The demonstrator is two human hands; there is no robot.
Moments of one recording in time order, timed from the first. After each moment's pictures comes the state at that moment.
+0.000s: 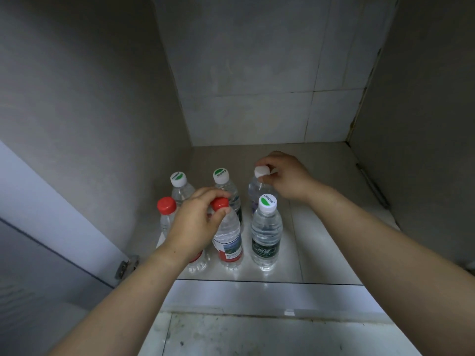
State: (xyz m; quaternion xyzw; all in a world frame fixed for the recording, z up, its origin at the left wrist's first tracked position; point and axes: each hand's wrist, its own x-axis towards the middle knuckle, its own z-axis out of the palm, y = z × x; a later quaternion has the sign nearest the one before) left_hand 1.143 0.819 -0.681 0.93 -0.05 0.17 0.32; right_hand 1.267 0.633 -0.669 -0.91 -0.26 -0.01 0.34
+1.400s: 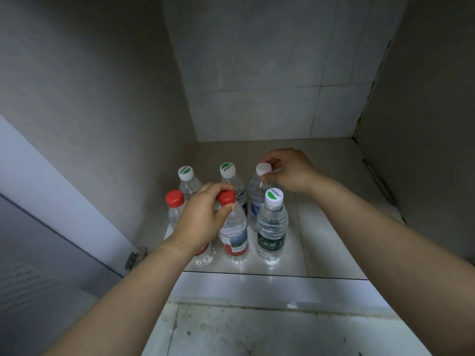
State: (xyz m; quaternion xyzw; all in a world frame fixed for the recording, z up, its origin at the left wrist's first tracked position) left_hand 1.142 0.820 -0.681 0.94 -0.04 0.14 0.31; right_hand 1.263 0.638 -0.664 -0.90 -0.20 0.04 0.40
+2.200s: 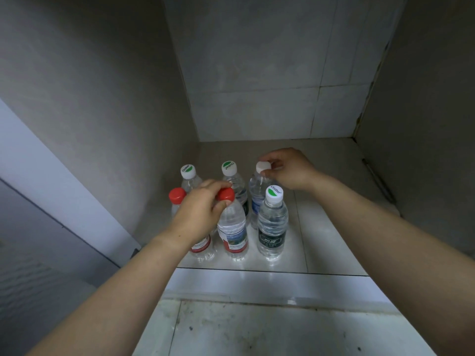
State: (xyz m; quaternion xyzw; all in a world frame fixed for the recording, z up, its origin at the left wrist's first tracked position) left_hand 1.140 0.828 -0.669 0.96 -0.06 0.10 0.26; right_hand 1.260 0.639 -0.663 -0.90 -0.20 0.05 0.39
